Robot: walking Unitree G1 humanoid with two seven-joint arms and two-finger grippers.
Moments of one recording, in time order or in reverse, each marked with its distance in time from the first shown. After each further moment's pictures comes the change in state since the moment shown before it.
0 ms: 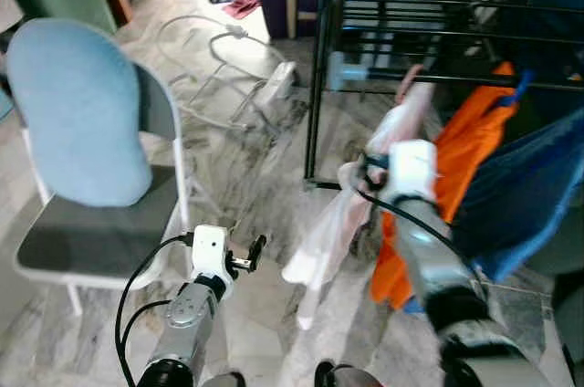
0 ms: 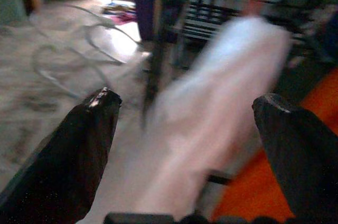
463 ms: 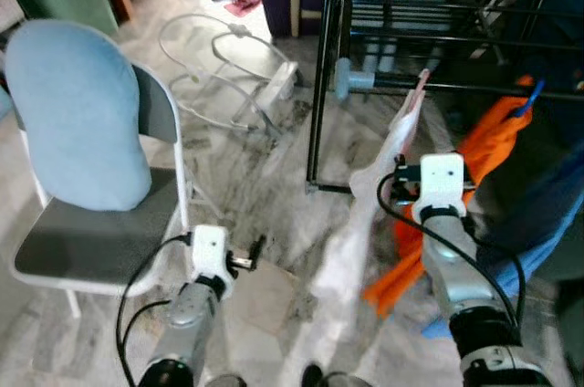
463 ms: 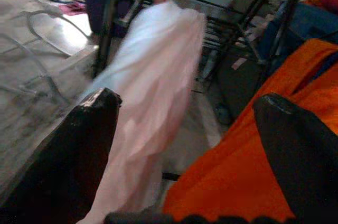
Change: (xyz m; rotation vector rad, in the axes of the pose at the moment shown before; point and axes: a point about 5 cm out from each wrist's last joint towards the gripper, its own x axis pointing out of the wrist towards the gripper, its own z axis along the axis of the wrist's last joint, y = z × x) left arm 0.001 -0.001 0.000 -0.005 -0.002 0.004; right arm -0.021 -0.041 -0.011 -0.129 -0.021 -0.171
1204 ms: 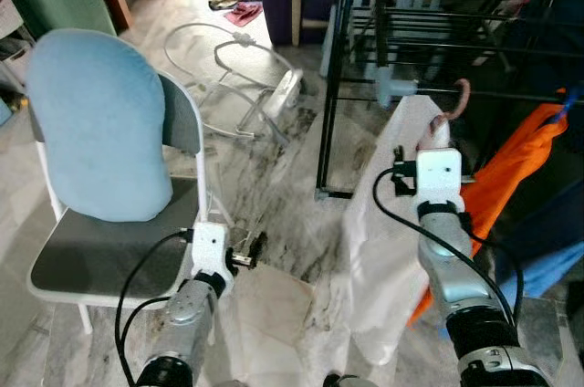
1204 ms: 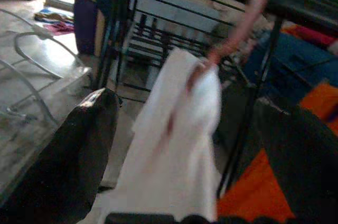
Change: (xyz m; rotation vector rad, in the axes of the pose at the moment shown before) left arm 0.000 0.001 0.002 0.013 -0.009 -0.007; right arm 0.000 -0.006 0.008 -0.051 -0.052 -0.068
